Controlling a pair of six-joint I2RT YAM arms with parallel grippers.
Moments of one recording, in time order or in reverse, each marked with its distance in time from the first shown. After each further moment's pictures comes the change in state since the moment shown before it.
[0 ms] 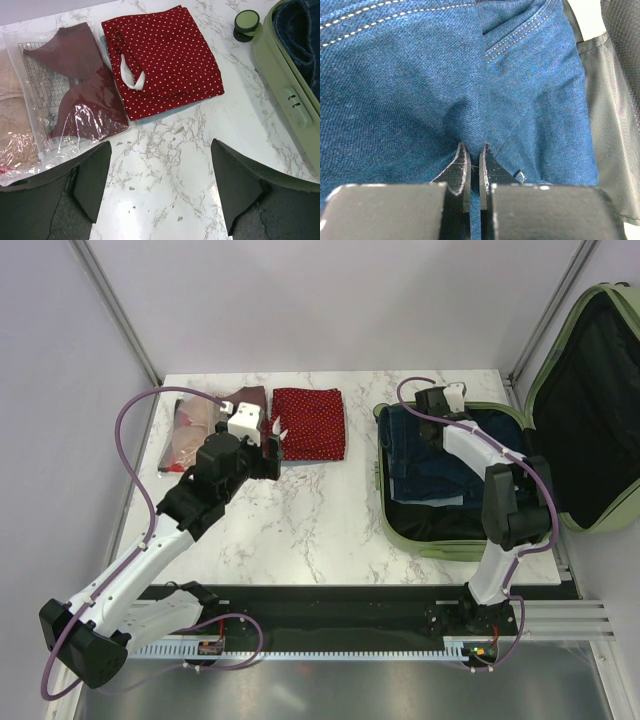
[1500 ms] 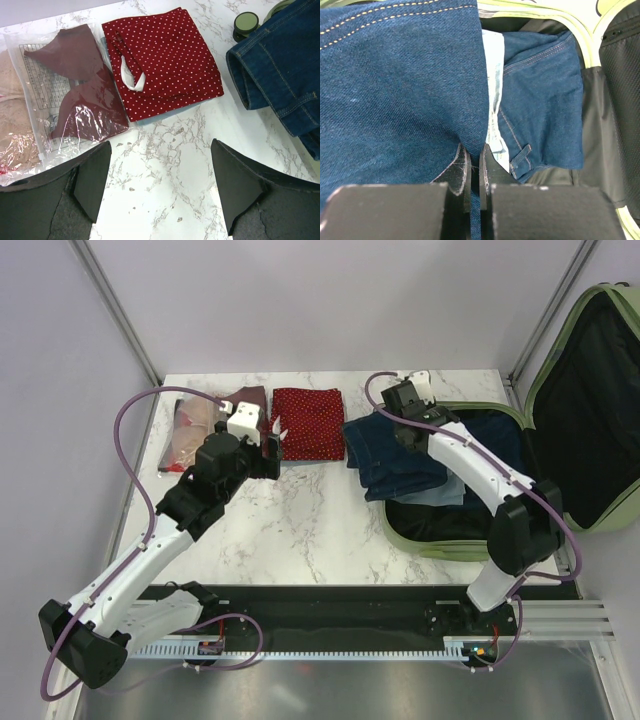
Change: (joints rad) left arm 0.000 -0.002 0.003 0.000 -0.001 0.000; right arm 0.261 -0.161 0.133 -0.240 -0.029 -0.010
